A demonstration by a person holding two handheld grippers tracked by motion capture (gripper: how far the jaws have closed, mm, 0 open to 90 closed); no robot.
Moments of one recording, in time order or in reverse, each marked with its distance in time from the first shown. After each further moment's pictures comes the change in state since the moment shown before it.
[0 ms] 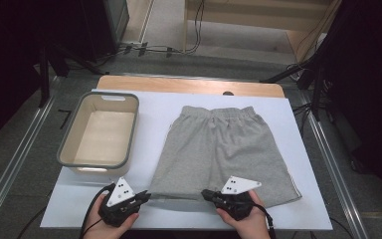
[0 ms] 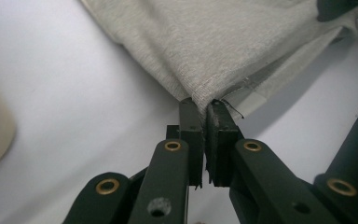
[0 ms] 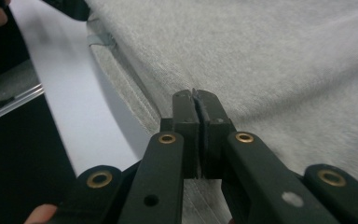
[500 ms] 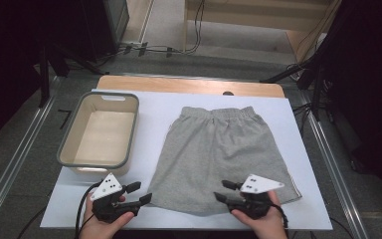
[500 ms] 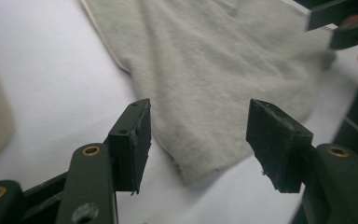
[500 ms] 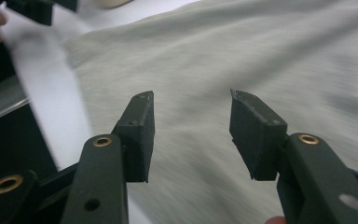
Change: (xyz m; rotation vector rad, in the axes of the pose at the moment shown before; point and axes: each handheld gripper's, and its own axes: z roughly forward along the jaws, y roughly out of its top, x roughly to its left) left arm 0.019 -0.003 -0.001 -0.129 -0.069 -0.155; right arm -0.023 -0.009 -0.040 -0.074 -0.066 0.019
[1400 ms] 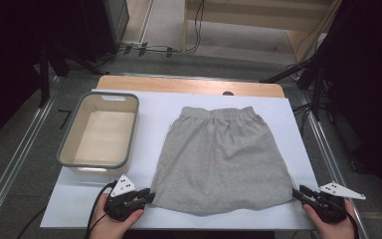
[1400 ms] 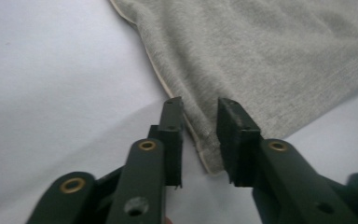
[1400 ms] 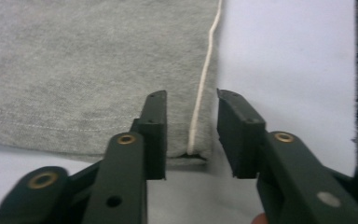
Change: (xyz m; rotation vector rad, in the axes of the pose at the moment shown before) left arm -0.008 -0.009 0.030 0.155 0.051 0.012; right arm -0.113 -0.105 -0.115 0.106 -0.437 0.309
